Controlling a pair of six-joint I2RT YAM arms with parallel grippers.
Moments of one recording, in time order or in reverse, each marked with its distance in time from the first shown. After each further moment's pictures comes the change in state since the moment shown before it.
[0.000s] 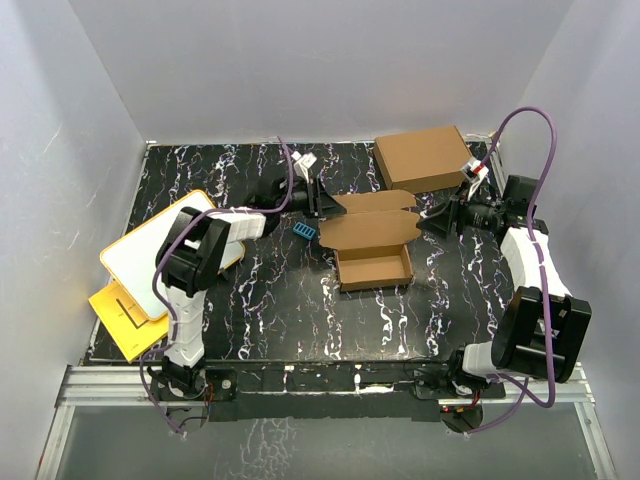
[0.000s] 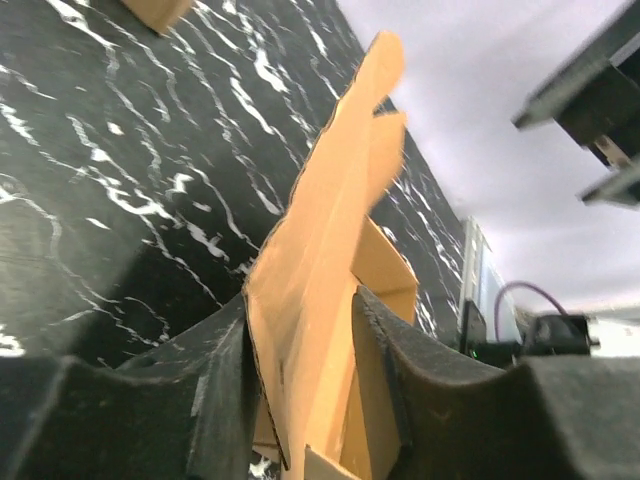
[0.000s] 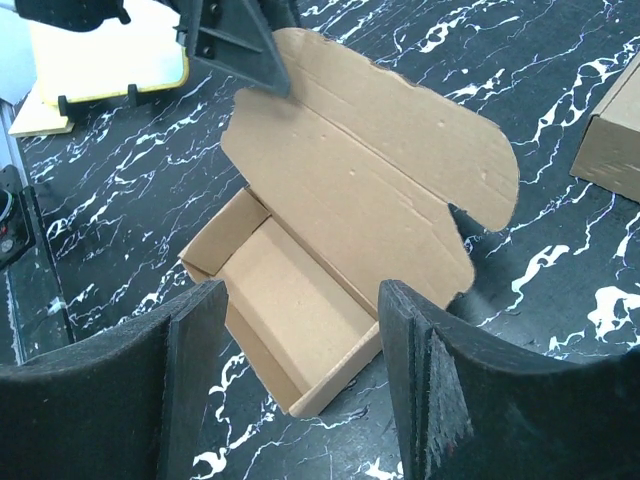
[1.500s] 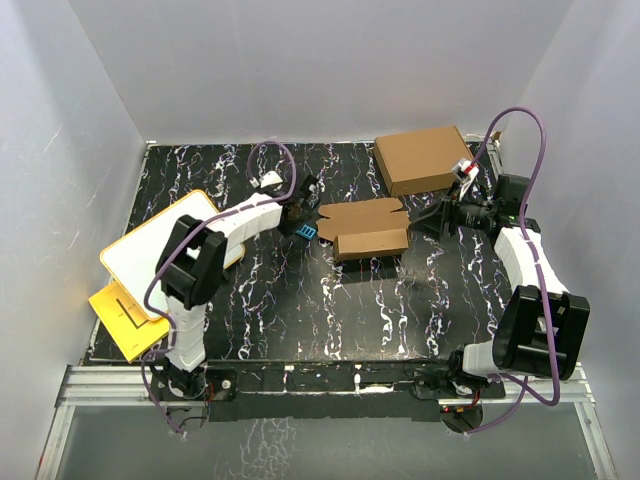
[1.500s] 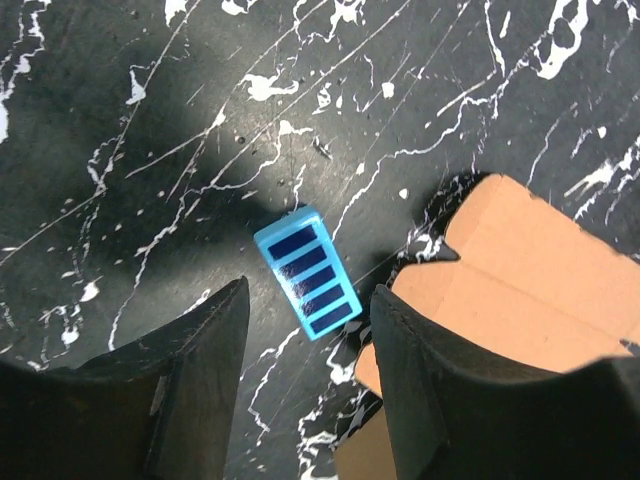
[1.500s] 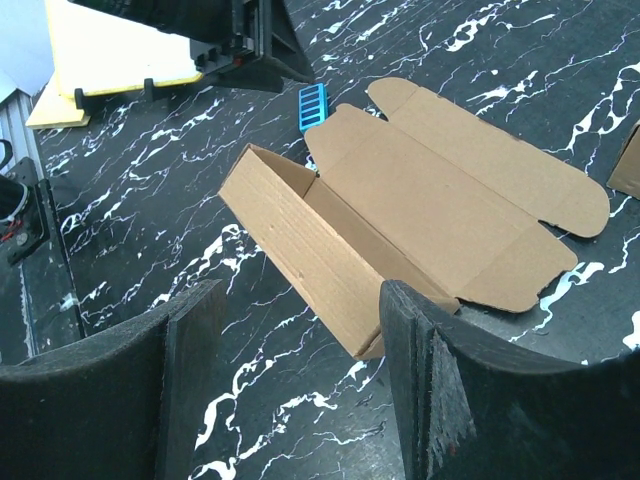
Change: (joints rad) left arm -0.149 -0.116 0.227 -1.183 -1.239 -0.444; right arm 0.055 0.008 -0.014 0.045 0.009 0.040
